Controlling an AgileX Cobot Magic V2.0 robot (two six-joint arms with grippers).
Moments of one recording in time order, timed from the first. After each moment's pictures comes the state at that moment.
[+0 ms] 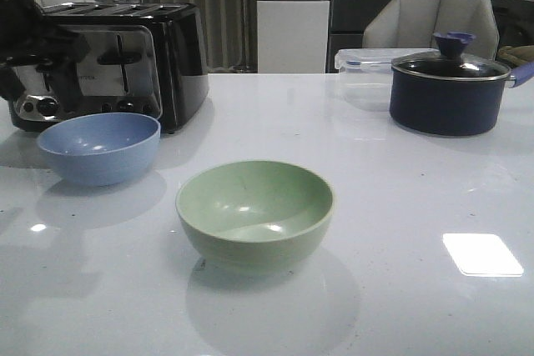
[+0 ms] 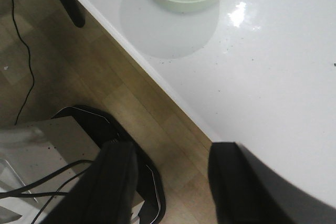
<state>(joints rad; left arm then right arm) -0.17 1.81 -1.36 0.02 0.68 0.03 0.54 0.67 -0.70 0.19 0.99 -0.24</state>
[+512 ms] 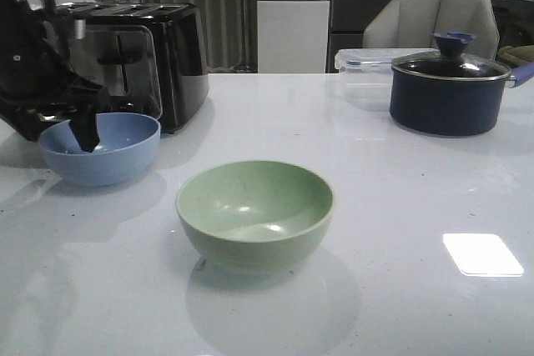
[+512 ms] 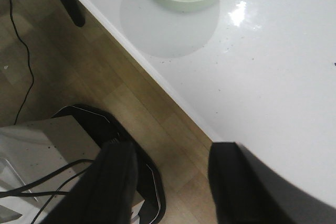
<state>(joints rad) -0.17 2.01 -1.46 0.03 0.68 0.03 0.54 0.67 -0.70 0.19 0.99 -0.24</state>
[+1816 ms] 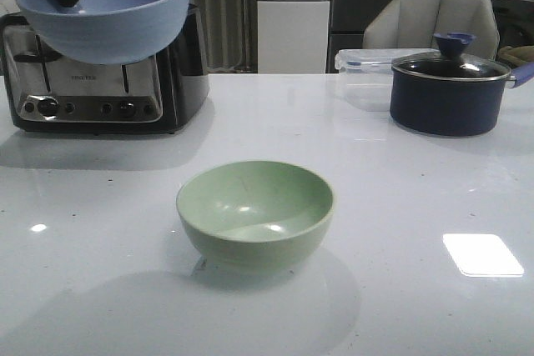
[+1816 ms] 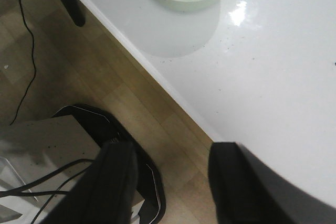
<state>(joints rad) -0.19 1.59 -1.46 -0.33 0.96 0.35 0.54 0.67 -0.70 0.19 0.99 -0.24</state>
